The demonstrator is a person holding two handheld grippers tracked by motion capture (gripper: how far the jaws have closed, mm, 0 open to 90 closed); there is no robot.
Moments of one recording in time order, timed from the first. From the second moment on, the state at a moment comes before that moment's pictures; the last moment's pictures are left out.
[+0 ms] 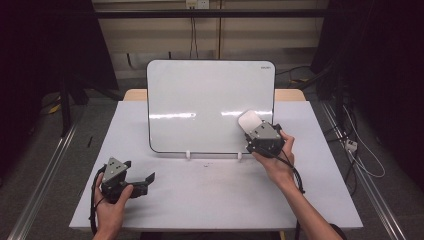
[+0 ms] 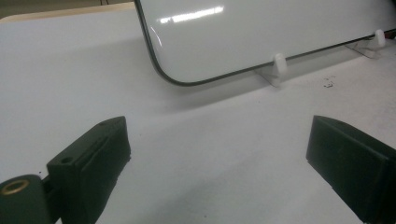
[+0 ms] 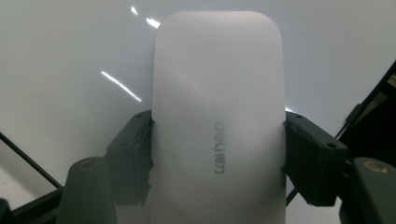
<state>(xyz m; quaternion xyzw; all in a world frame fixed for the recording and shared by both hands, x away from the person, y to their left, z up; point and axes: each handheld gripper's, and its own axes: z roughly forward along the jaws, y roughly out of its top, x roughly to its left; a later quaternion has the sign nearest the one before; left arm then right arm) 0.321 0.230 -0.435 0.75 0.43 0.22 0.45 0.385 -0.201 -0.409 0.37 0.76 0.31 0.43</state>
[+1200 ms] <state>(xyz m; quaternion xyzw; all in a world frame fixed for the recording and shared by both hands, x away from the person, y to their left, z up) 0.323 0.229 -0.435 0.75 0.42 0.22 0.45 0.386 -0.230 -0.406 0.42 0.75 0.37 0.35</state>
